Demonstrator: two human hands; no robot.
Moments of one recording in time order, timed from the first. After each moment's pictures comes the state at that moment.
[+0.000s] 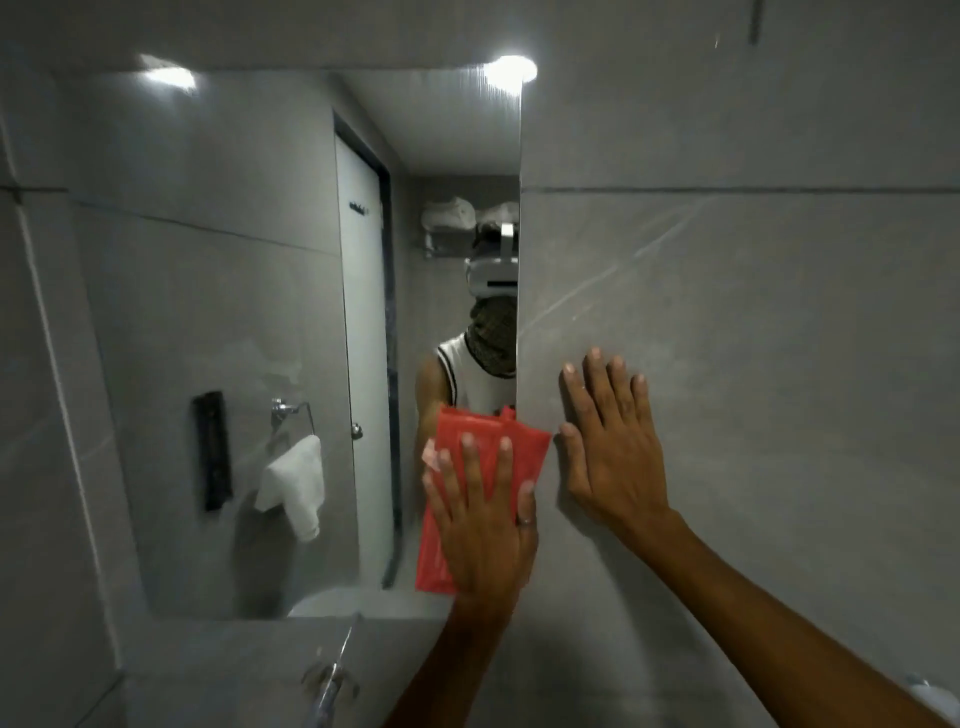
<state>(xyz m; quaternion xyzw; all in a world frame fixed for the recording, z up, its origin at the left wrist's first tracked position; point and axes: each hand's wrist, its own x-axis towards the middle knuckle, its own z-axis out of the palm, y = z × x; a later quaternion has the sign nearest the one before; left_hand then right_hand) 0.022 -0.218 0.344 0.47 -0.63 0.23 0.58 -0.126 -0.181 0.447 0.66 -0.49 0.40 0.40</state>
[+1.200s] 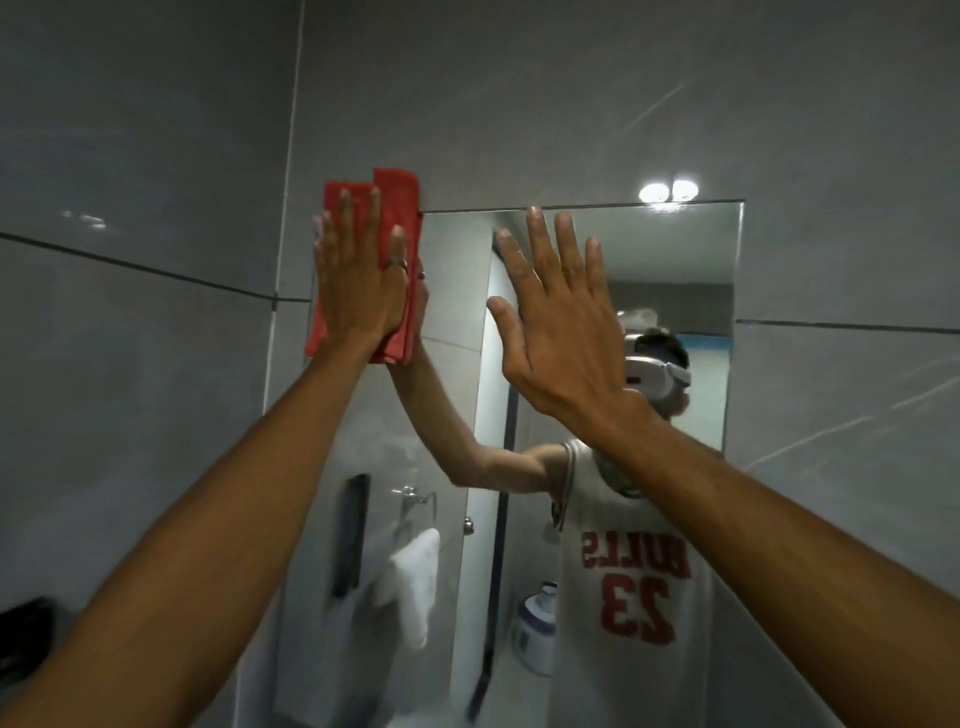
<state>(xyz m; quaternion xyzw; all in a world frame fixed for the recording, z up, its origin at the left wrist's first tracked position) 0.341 -0.264 0.713 0.51 -0.52 0.27 0.63 0.110 -0.228 0.677 0.68 -0.35 0.46 0.45</state>
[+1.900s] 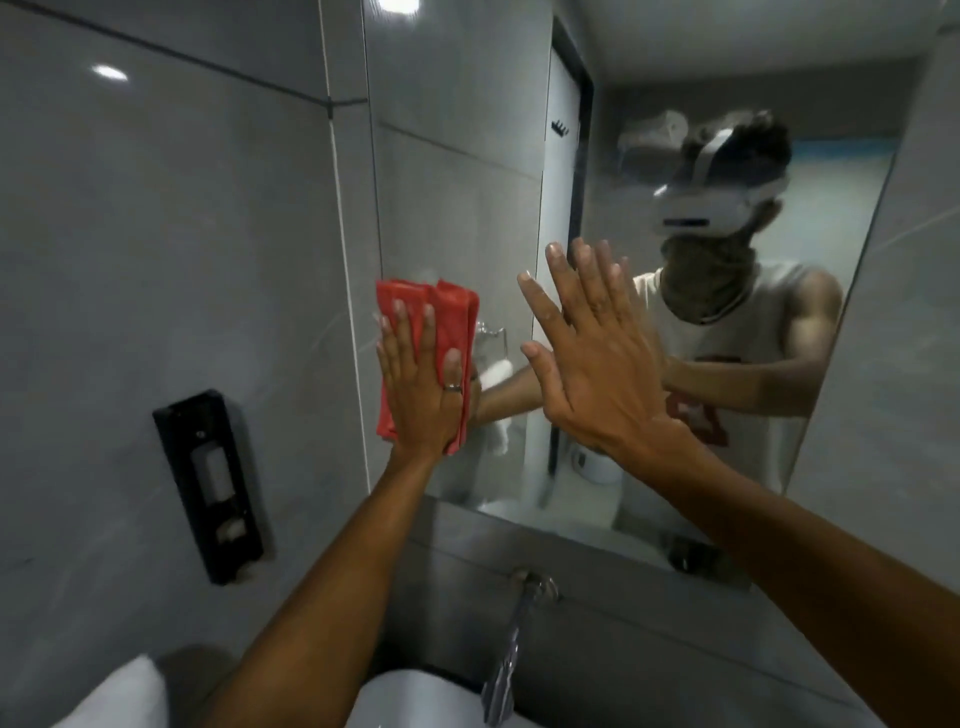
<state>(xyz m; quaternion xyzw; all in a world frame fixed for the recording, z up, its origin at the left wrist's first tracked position) 0.356 -0.250 0.385 0.55 -0.56 0.21 0.59 0.137 -0.189 0.477 0.79 -0.36 0.36 0.35</state>
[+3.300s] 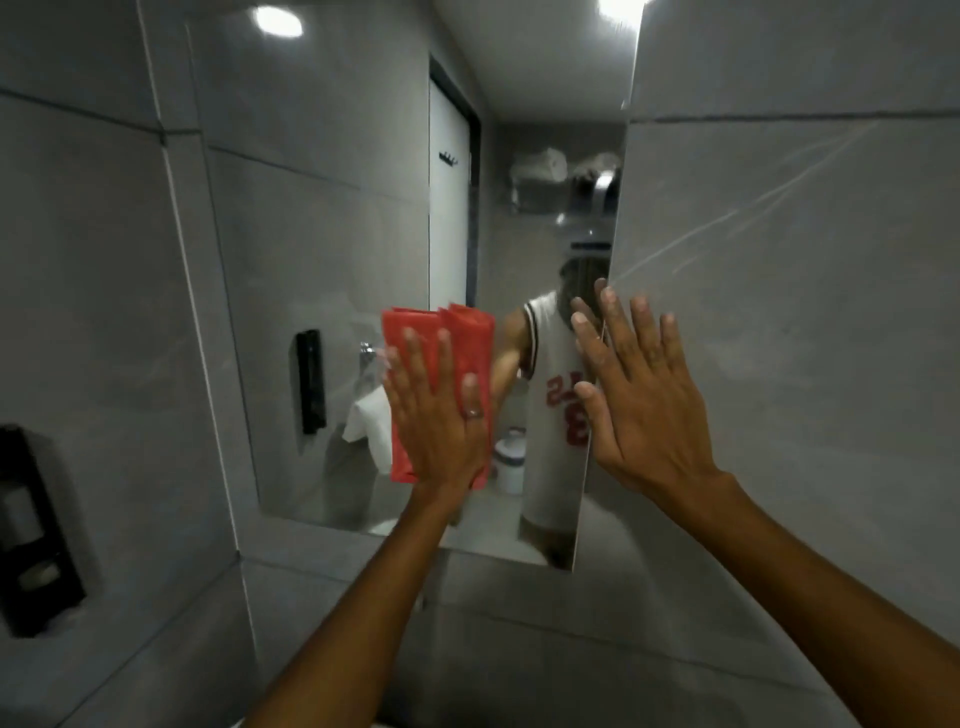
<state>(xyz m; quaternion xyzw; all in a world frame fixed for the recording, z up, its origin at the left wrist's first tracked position) 0.144 -0.233 0.401 0.55 -0.54 0.25 0.59 -0.068 -0.152 0.473 0.73 -0.42 0.37 0.39</state>
